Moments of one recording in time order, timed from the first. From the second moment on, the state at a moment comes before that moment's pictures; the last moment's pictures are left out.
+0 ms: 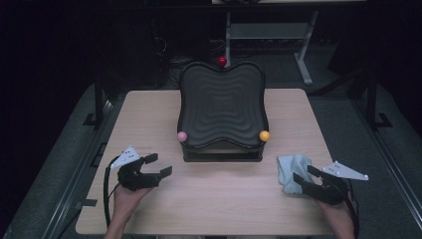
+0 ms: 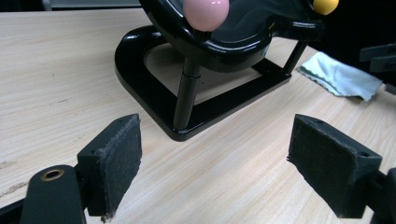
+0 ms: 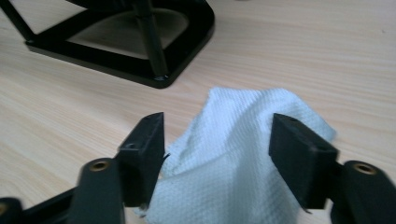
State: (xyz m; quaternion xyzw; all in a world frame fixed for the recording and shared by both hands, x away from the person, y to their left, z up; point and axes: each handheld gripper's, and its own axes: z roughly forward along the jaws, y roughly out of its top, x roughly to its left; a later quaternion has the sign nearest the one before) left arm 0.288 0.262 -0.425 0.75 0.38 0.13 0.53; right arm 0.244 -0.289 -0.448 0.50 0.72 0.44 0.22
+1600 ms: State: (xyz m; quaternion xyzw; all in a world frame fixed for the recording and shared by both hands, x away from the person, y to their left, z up) left arm 0.284 0.252 -0.424 0.76 0.36 0.14 0.52; right arm 0.292 -0.267 -0.475 0.55 0.73 0.31 0.25
